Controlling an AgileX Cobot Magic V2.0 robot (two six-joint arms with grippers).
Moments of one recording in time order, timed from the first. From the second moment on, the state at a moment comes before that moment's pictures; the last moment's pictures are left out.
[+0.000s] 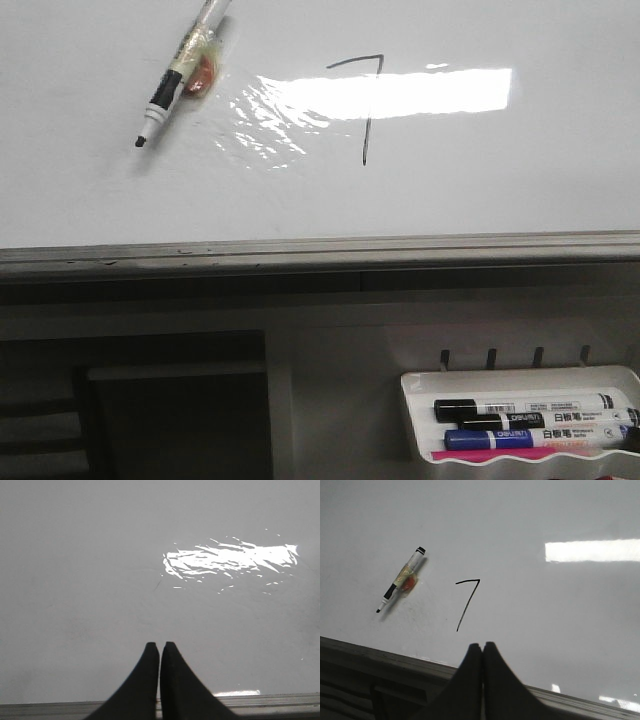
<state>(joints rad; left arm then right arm) 0.02 0.00 0.00 -0.06 0.01 0.06 0.04 -0.01 -0.20 1.01 0.39 -0.93</state>
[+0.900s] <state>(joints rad) 0.02 0.00 0.00 -0.06 0.00 0.06 0.04 -0.01 -0.20 1.01 0.36 -0.93</state>
